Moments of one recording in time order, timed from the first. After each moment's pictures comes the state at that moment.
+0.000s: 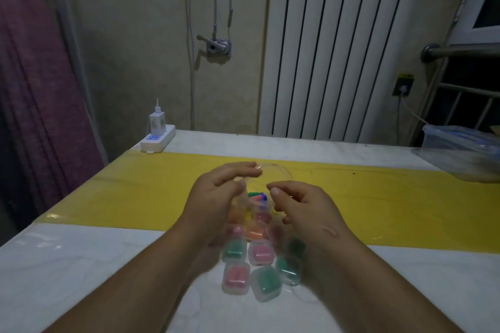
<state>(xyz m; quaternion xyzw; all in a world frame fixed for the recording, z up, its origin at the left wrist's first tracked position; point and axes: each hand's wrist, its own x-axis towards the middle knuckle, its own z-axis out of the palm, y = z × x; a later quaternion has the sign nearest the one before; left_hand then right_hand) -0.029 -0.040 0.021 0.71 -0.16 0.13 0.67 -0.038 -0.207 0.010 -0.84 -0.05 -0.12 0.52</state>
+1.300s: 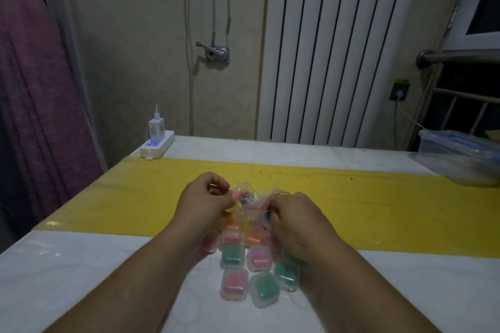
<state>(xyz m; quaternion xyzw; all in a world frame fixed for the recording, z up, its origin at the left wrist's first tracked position) -0.004 -0.030 0.002 0.73 0.00 0.09 0.68 -0.021 -0.202 0.003 -0.98 -0.06 -0.07 0.19</state>
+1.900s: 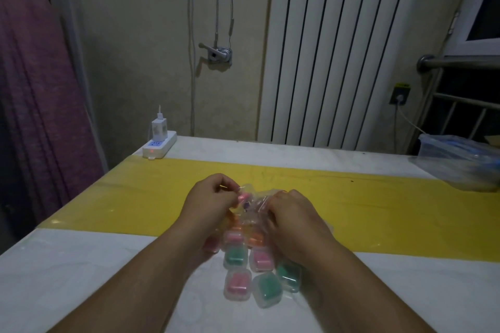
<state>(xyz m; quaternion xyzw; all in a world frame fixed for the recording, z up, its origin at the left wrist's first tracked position) -0.007 -0.030 0.009 0.75 -0.02 0.07 0.66 -0.023 -0.194 0.000 -0.97 -0.13 -0.14 0.14</state>
